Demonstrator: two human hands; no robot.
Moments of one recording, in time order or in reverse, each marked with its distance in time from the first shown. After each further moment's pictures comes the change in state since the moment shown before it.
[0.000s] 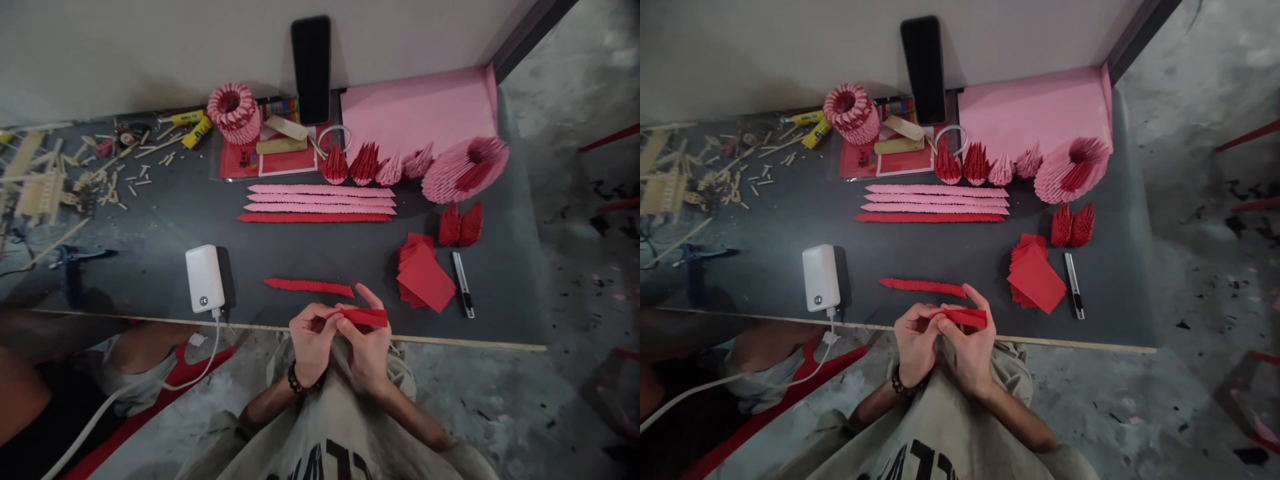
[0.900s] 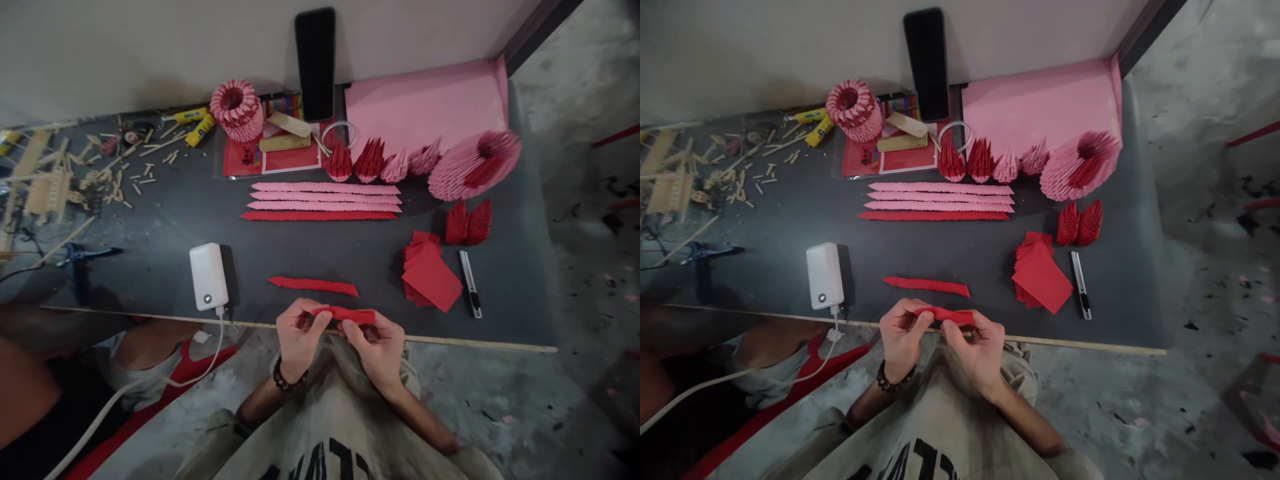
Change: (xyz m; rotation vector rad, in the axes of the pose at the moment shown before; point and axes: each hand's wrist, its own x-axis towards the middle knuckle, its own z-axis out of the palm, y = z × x) left_hand 0.015 0.010 -0.036 0.097 -0.063 0.098; right_hand 0.001 -0.020 -0.009 -0.281 -0.139 -0.102
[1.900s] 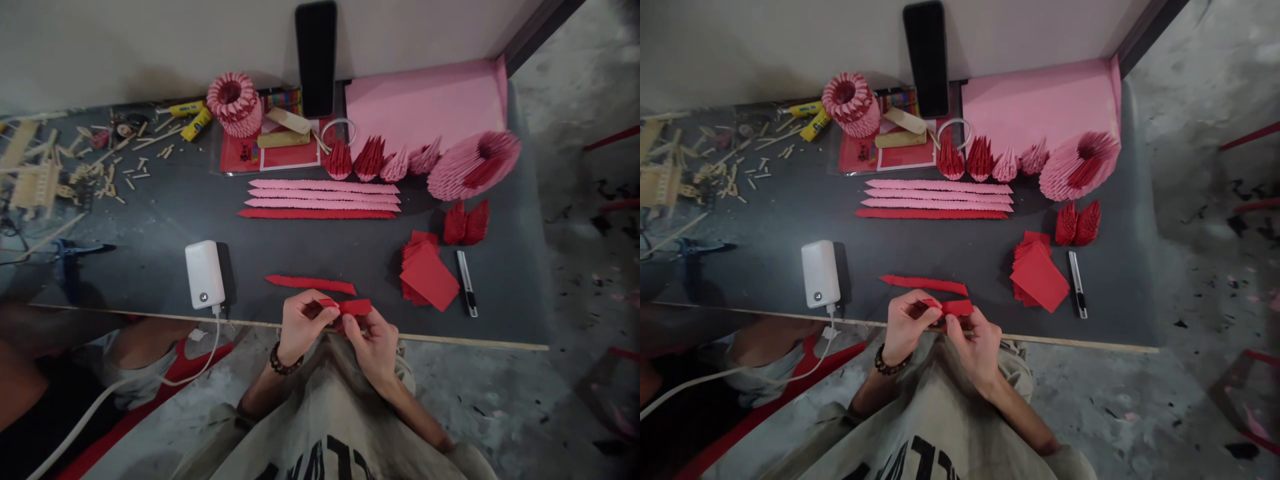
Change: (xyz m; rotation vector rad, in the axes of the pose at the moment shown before) left_hand 0.022 0.012 0.007 -0.022 -0.221 -0.159; right_hand 0.000 0.016 -0.010 -0.263 0.003 -0.061
